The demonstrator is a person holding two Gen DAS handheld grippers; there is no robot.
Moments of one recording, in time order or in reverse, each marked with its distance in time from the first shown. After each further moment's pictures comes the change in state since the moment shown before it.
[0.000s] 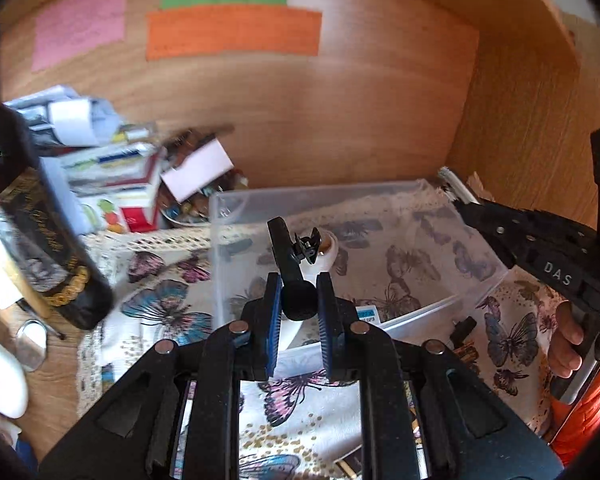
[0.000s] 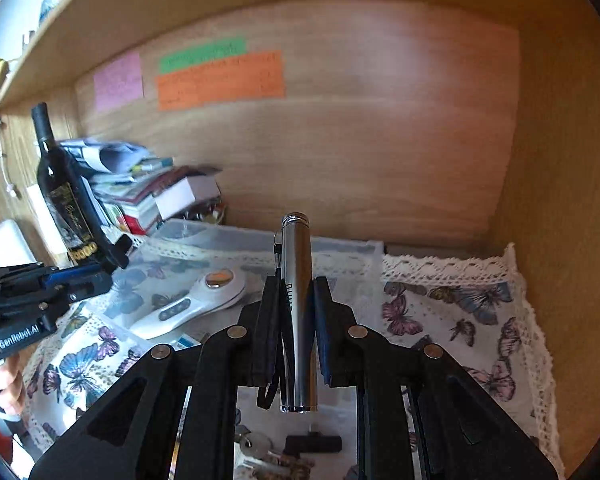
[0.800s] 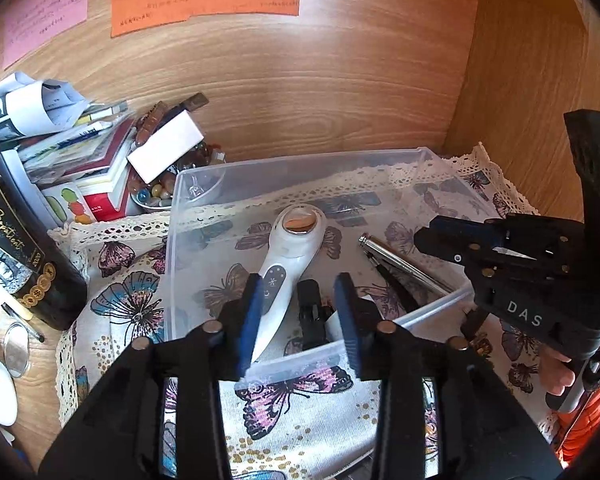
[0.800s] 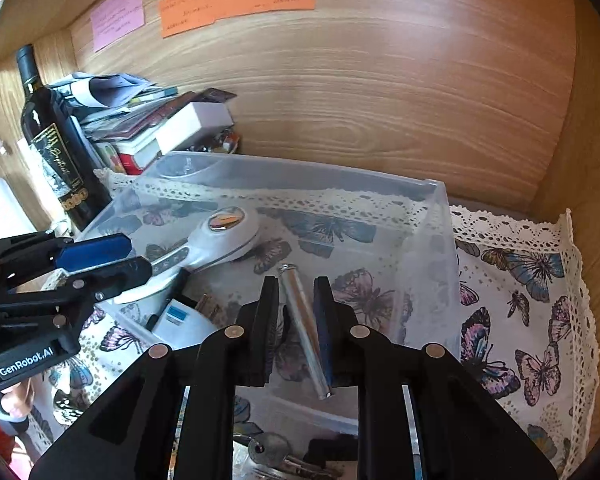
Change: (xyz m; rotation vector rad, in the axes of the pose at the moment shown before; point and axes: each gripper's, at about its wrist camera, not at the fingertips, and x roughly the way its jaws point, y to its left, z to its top) left arm 0.031 -0.016 -0.003 0.042 0.061 0.007; right arm 0.044 0.016 -0.011 -0.042 0.169 0.067
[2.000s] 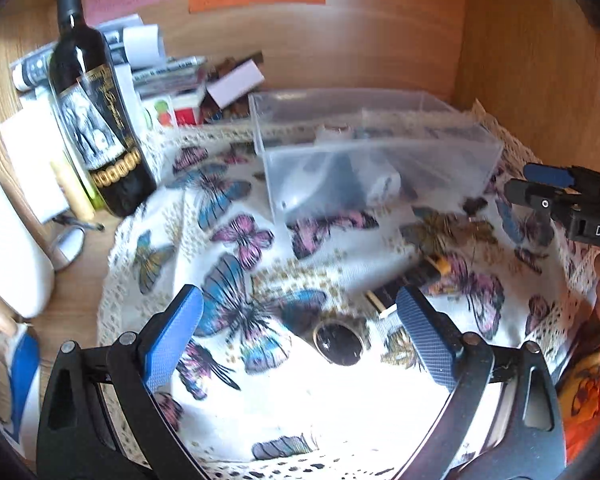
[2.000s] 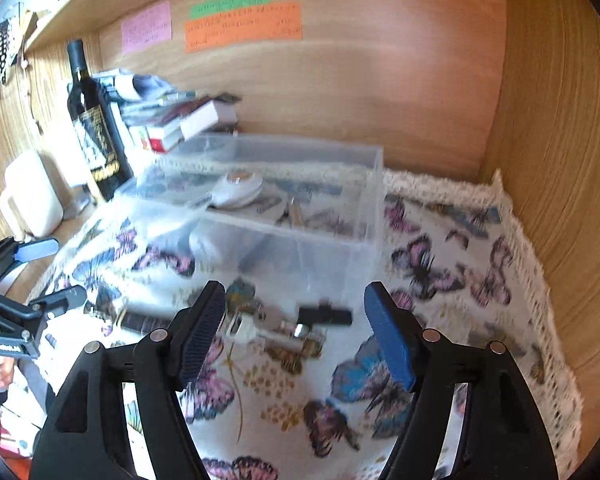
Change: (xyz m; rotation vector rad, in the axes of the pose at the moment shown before) left arm -0.073 0.010 -0.113 -0.006 0.028 0.095; right arm -0.079 0.006 -0.075 0.002 -0.027 -0.054
